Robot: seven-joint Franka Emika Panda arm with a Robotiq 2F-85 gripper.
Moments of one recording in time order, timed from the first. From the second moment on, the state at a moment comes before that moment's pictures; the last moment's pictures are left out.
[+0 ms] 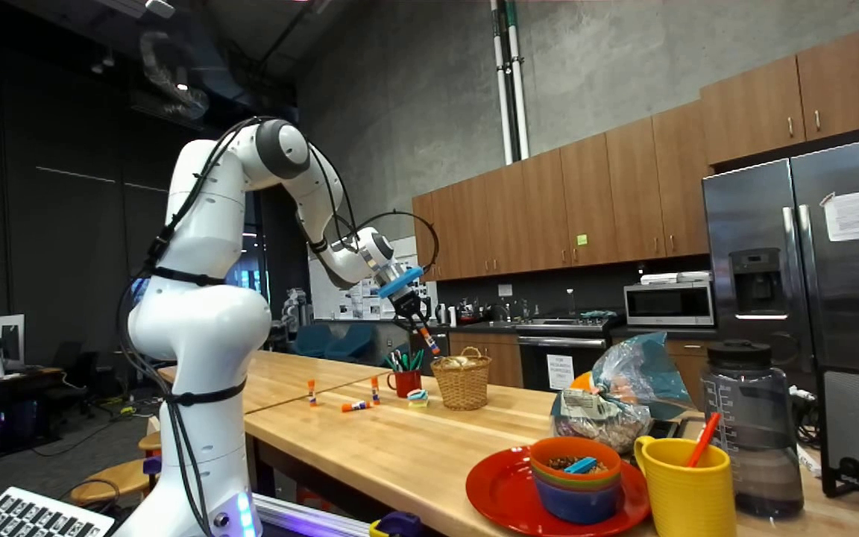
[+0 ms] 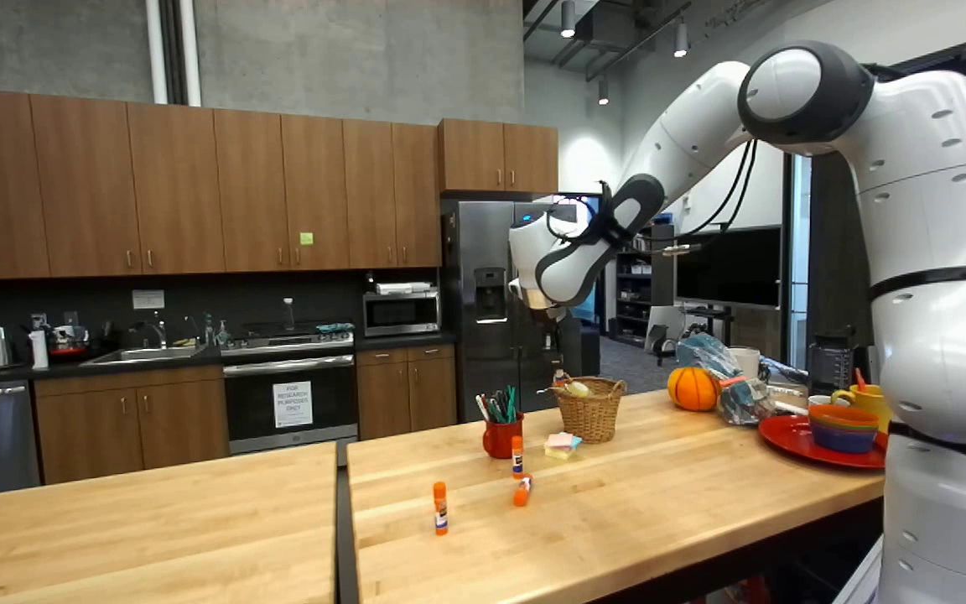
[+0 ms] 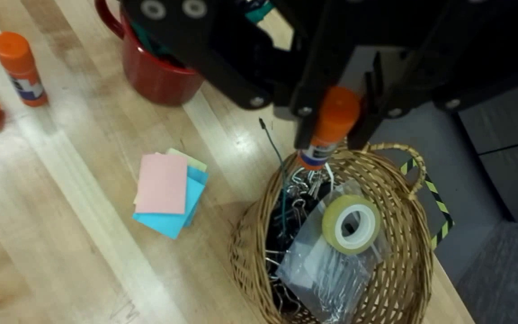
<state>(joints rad) 0.05 0.16 -0.01 -2.03 -0.61 2.31 -0.19</state>
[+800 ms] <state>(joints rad) 0.05 0.25 -0.02 -2.03 -0.70 2.27 -0.02</state>
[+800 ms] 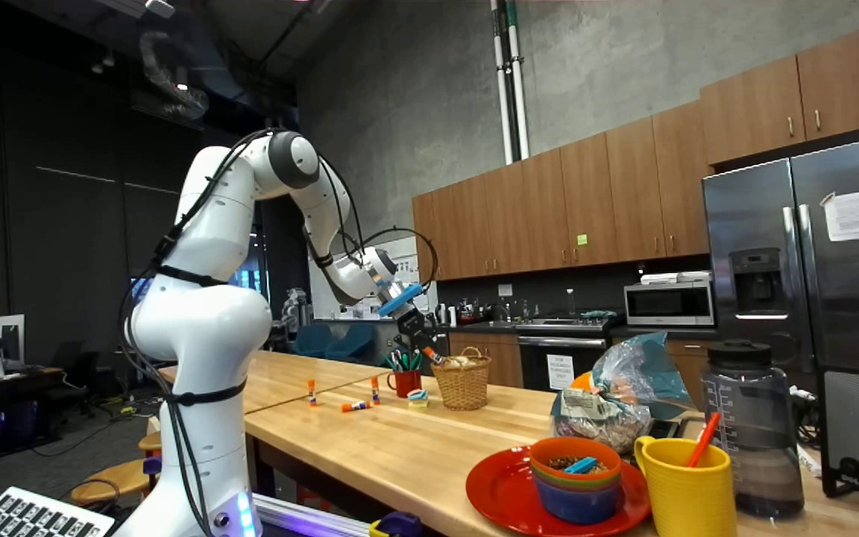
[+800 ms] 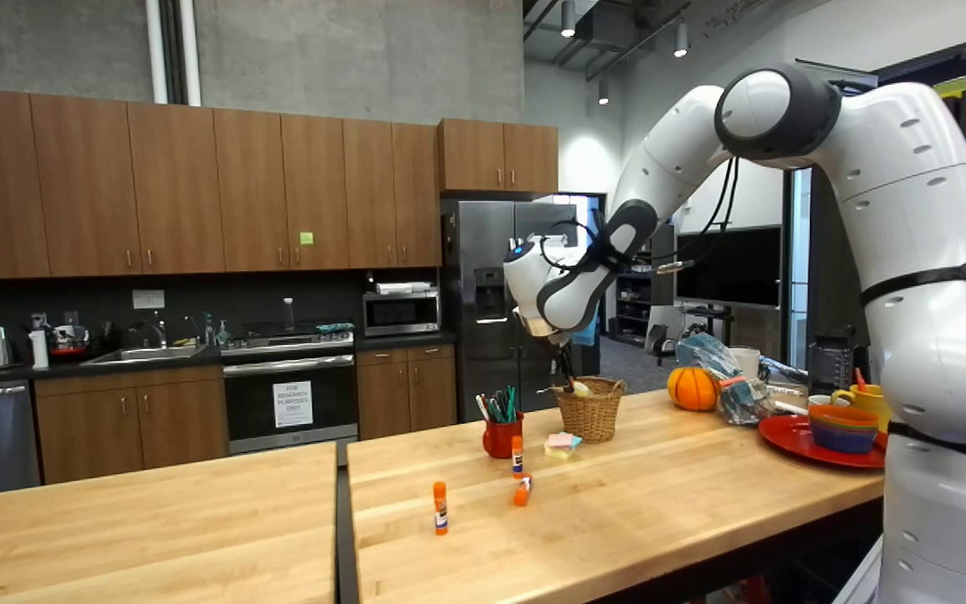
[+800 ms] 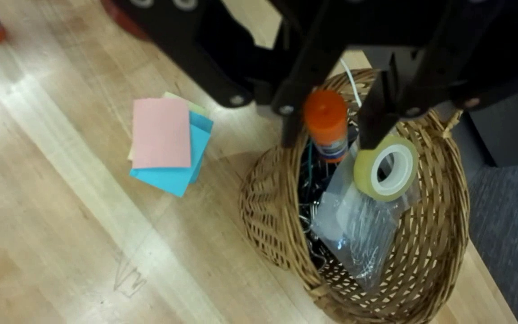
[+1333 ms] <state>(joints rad) 0.06 0.24 -0.01 -2.03 -0.68 2.28 0.04</state>
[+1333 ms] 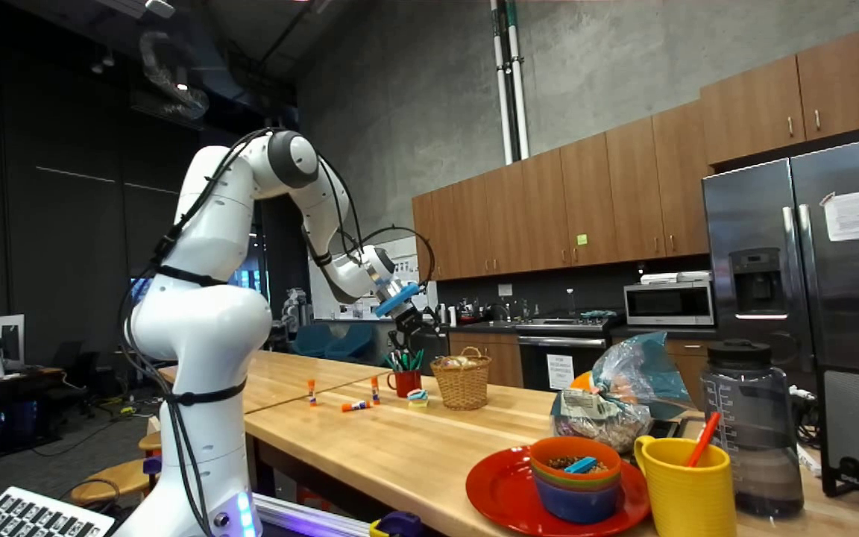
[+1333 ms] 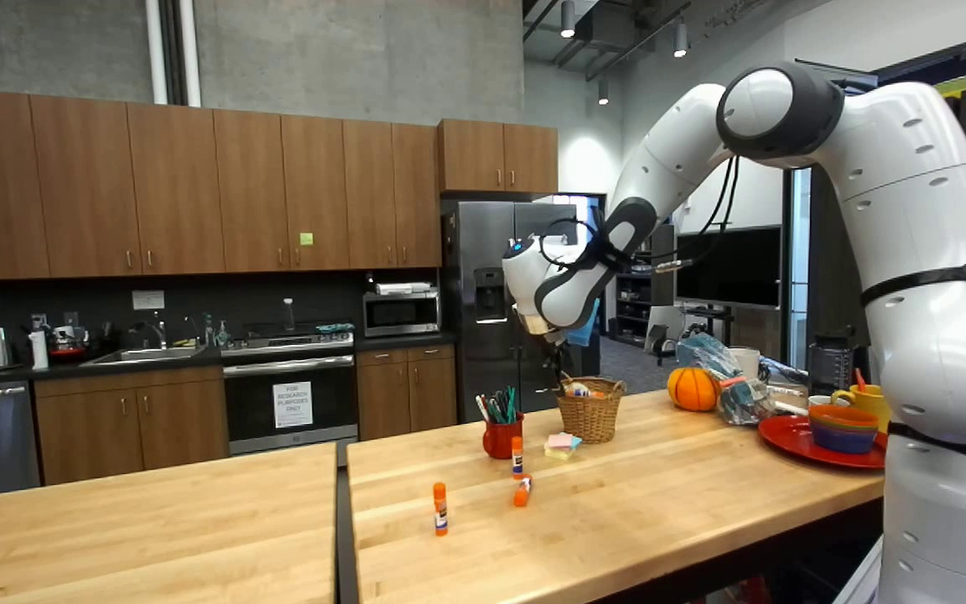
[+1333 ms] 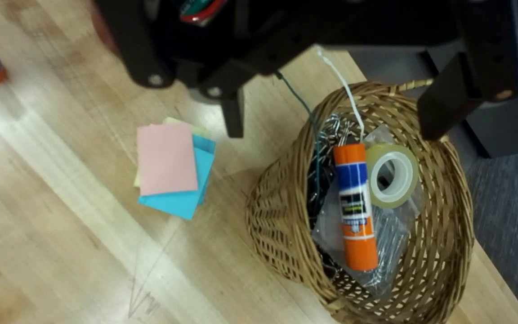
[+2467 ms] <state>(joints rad) 0.06 0.21 0.05 -2.21 -0.29 2.32 -0.03</state>
